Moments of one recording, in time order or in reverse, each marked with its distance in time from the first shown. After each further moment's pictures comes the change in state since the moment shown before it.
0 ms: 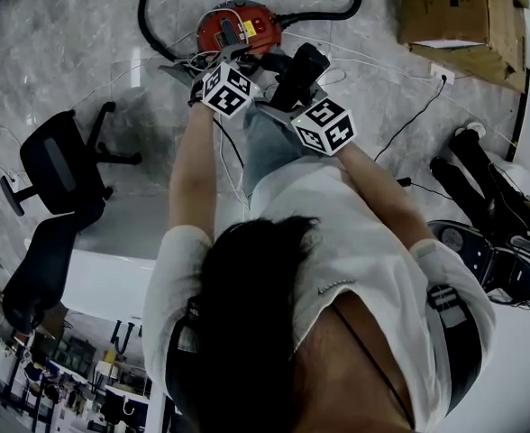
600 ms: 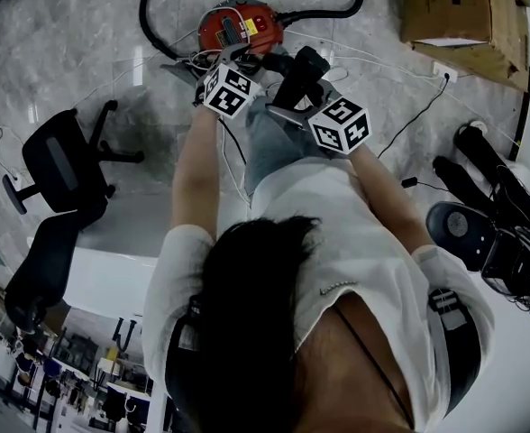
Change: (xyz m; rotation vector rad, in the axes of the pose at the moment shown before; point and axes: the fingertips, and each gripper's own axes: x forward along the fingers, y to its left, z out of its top) left arm -0.003 -0.001 -0.002 -0.086 -0.044 0.014; right arm -0.019 -0.005 -0.004 0.082 -0.022 0.029
